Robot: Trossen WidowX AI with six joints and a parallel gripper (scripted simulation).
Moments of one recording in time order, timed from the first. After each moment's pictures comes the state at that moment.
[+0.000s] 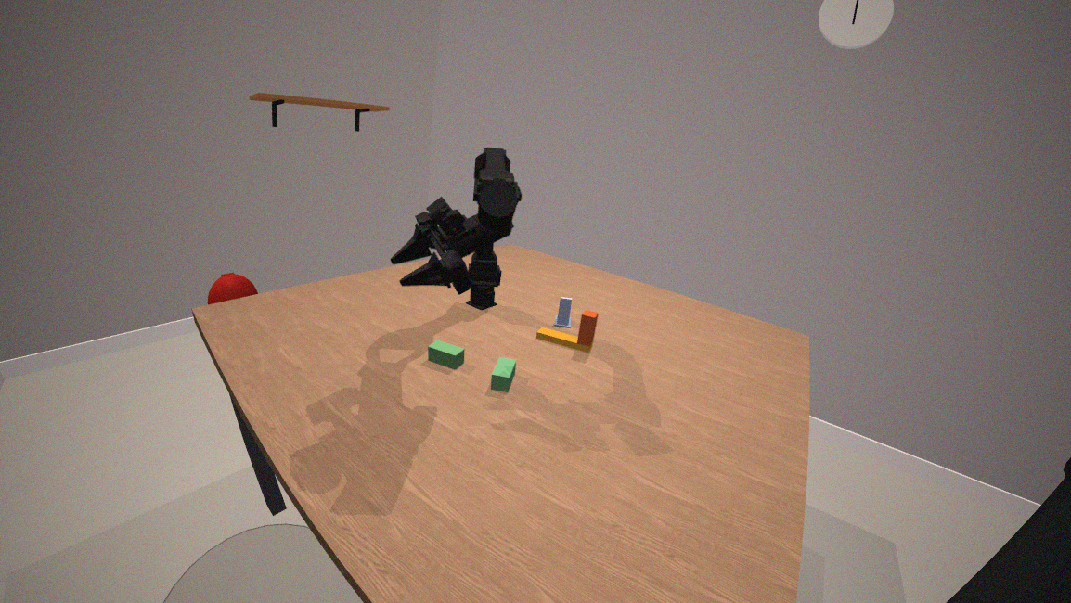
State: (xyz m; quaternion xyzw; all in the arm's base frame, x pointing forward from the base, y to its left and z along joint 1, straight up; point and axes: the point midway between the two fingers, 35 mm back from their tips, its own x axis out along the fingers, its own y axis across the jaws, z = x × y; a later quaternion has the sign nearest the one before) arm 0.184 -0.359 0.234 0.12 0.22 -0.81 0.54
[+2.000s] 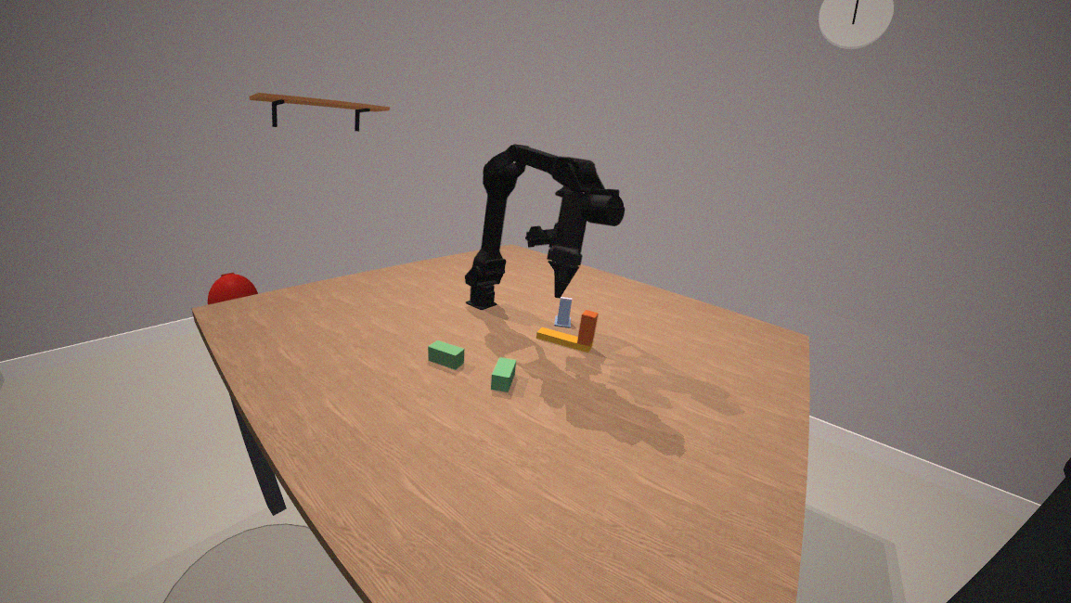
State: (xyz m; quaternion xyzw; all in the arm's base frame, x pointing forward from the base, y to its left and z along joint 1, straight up) arm 0.304 -0.087 0.183 0.69 0.10 -0.67 0.26
